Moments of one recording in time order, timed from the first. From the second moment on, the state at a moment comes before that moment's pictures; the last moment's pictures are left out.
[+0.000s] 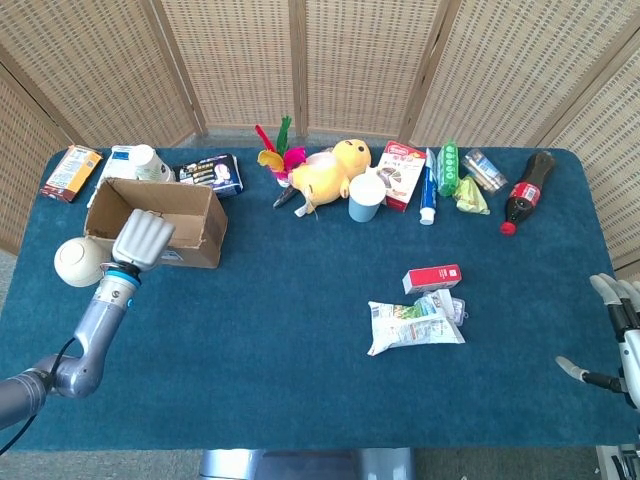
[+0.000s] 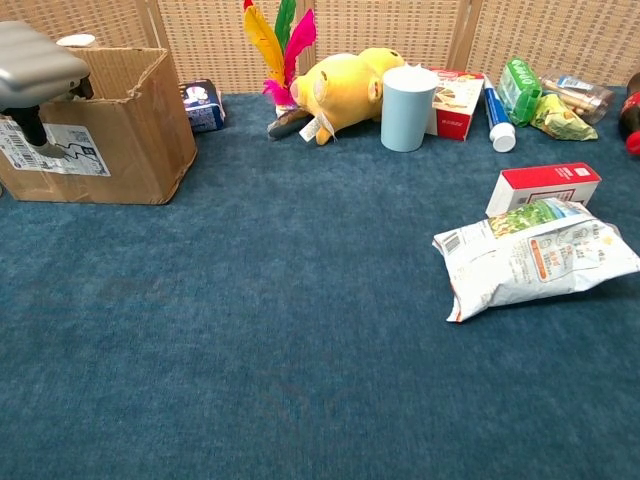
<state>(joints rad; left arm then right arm) -0.73 -1.42 -0.16 -1.28 1.10 0.98 0.81 0.03 -0.90 0.08 -1.78 -1.52 1.54 0.20</state>
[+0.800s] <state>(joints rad) -0.82 -1.42 -0.26 -1.60 1.12 1.11 0.91 0.03 -0.88 0.08 -1.78 -1.52 1.54 0.26</state>
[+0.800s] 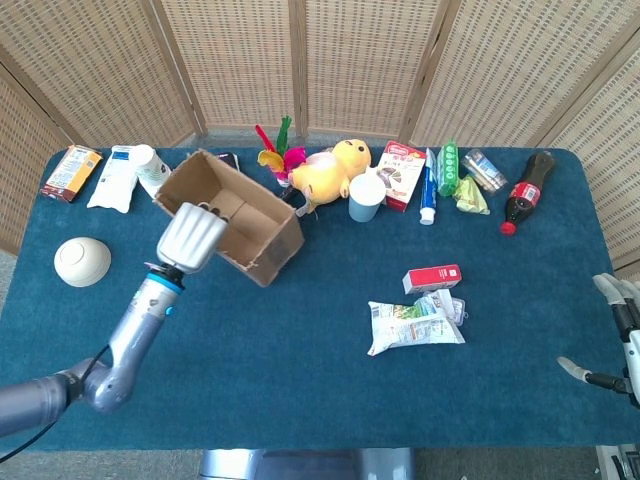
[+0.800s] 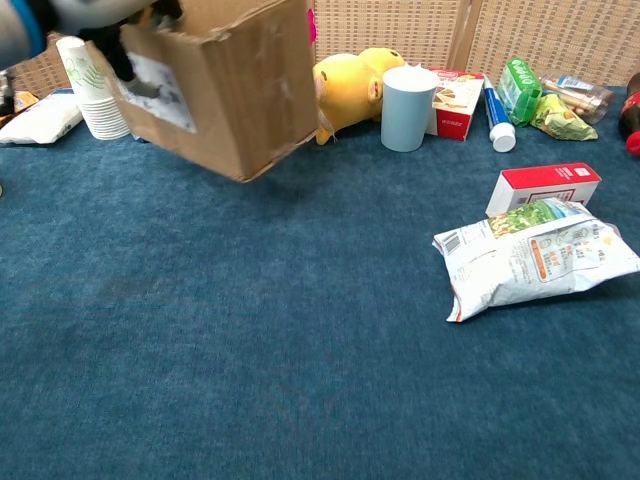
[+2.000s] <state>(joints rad) -1.21 -1.97 -0.51 -1.29 0.59 1.33 1.21 0.05 -0.86 0.09 -1.73 -1.50 1.48 0.40</state>
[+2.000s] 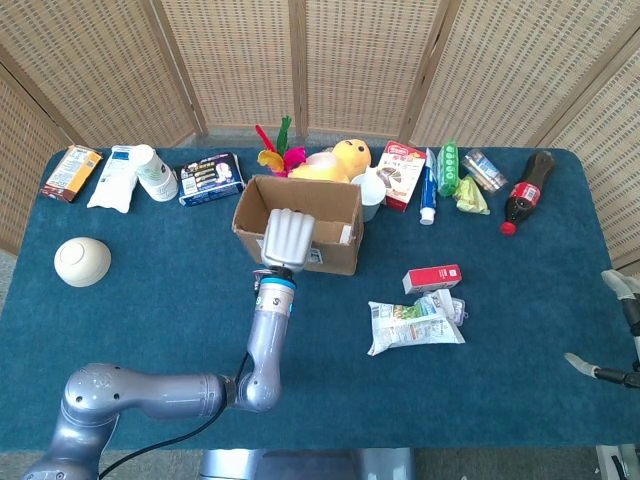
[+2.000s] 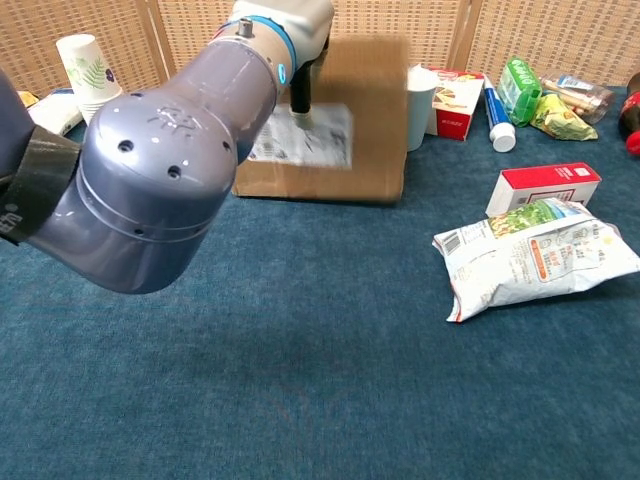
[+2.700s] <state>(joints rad) -1.05 -1.60 -0.46 -1.76 0.68 1.25 1.04 0.06 -0.87 0.08 -1.74 -1.50 1.48 0.33</state>
